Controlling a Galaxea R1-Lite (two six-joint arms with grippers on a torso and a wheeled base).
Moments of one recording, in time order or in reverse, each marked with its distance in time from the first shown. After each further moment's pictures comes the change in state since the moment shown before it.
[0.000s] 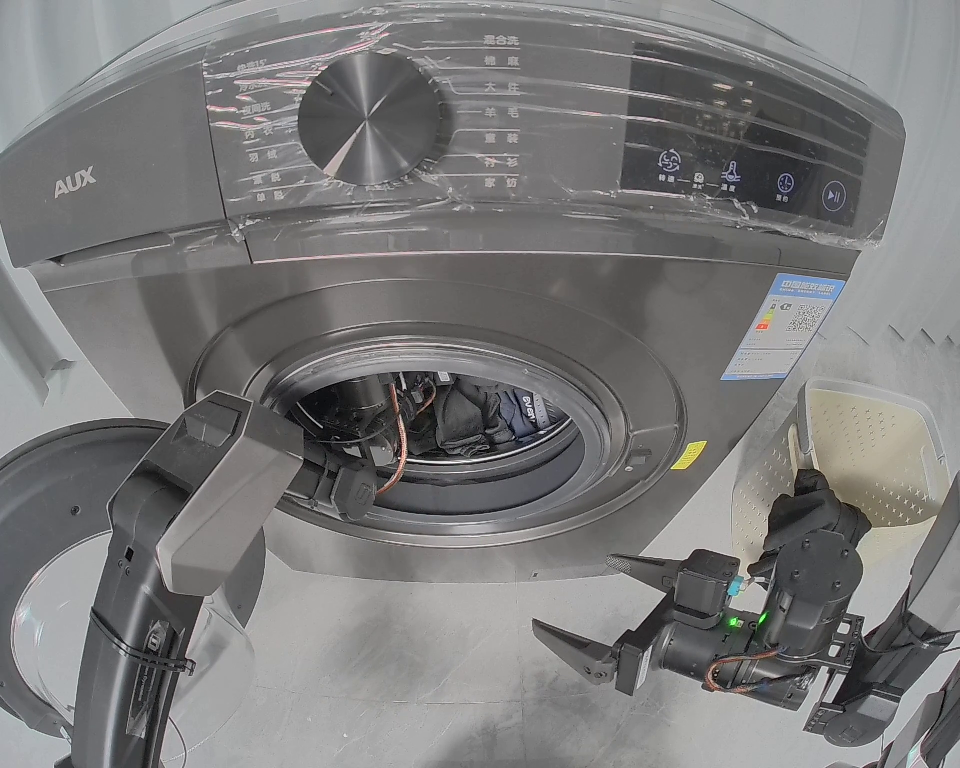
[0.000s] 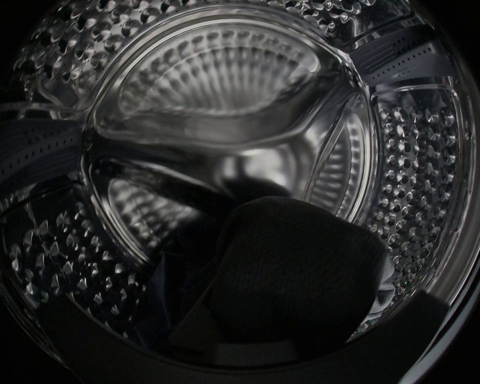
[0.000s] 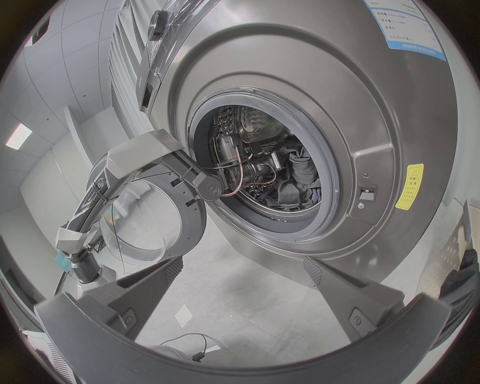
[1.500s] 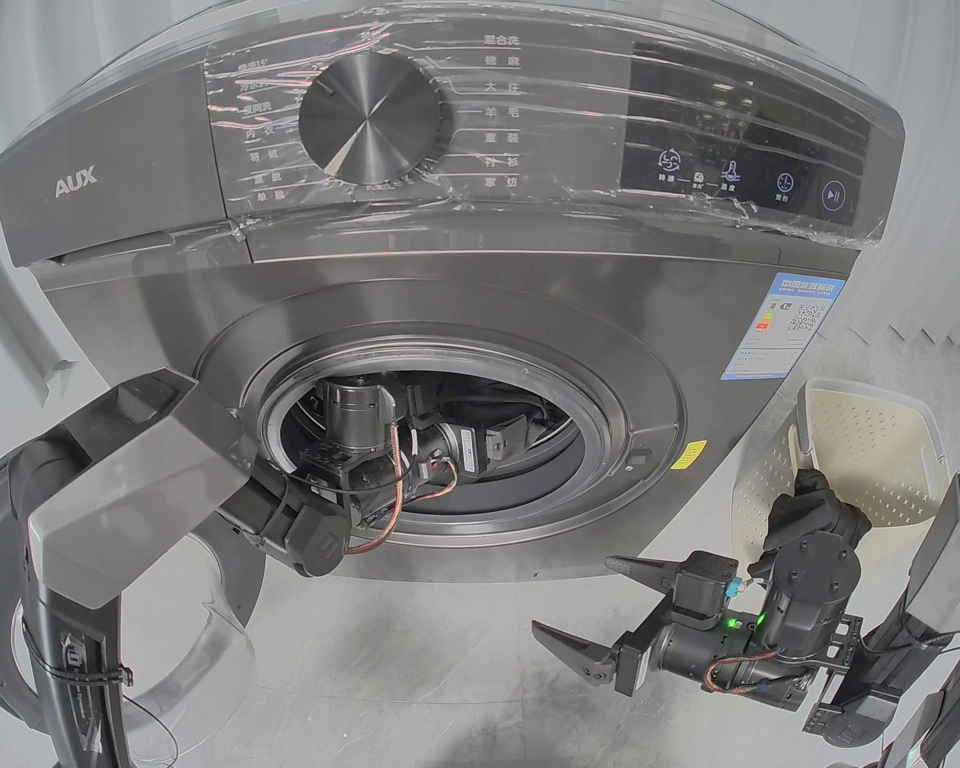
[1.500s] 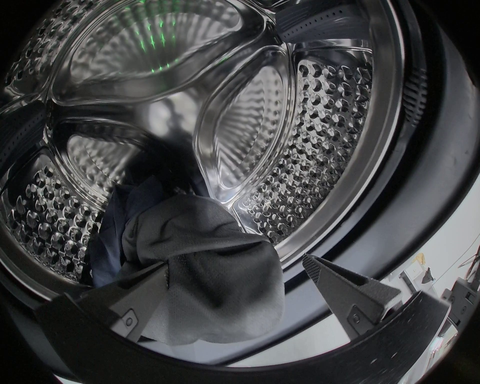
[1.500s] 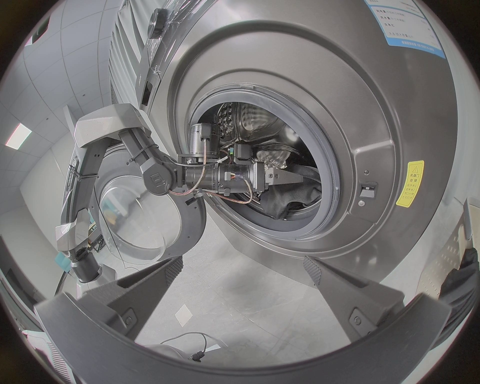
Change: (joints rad) left arm -0.104 -0.319 0.543 0.113 -0.289 0.013; right arm 0.000 0.005 0.000 0.000 0.000 0.000
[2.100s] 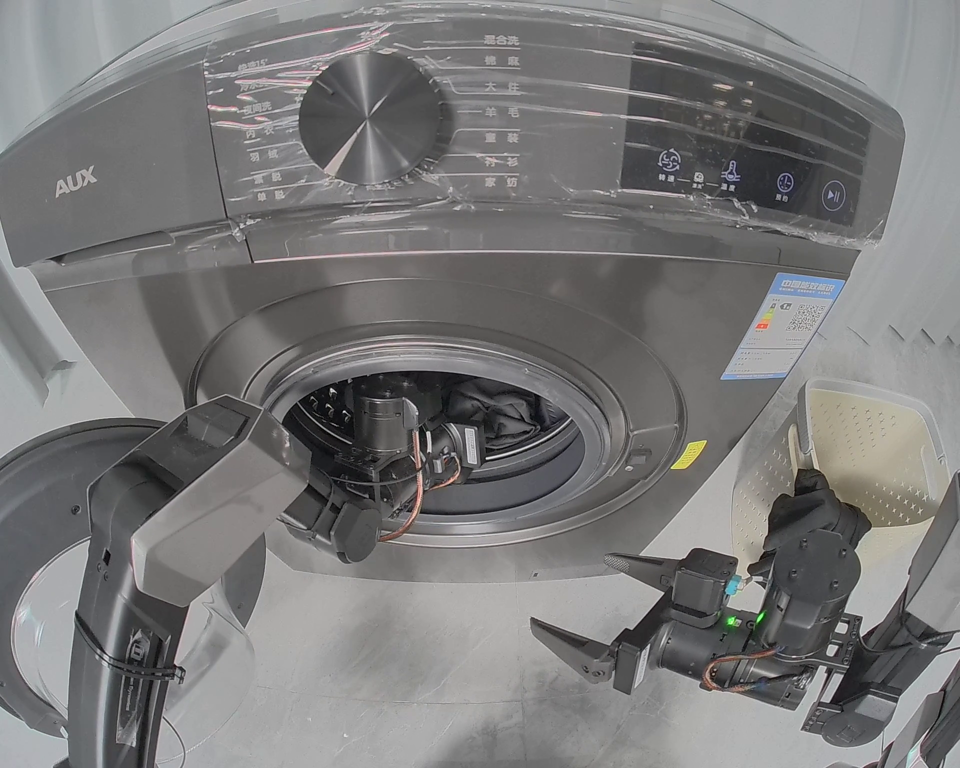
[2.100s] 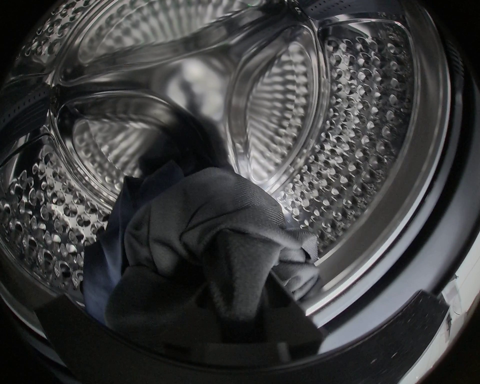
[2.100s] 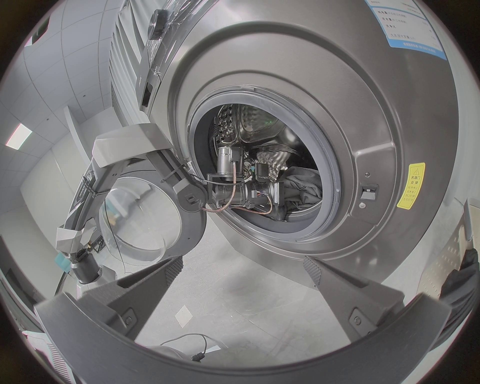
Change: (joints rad) left arm 0.038 0.219 -0.254 0.014 0.102 0.043; right arm 0.000 0.001 -0.006 -0.001 0.000 0.000
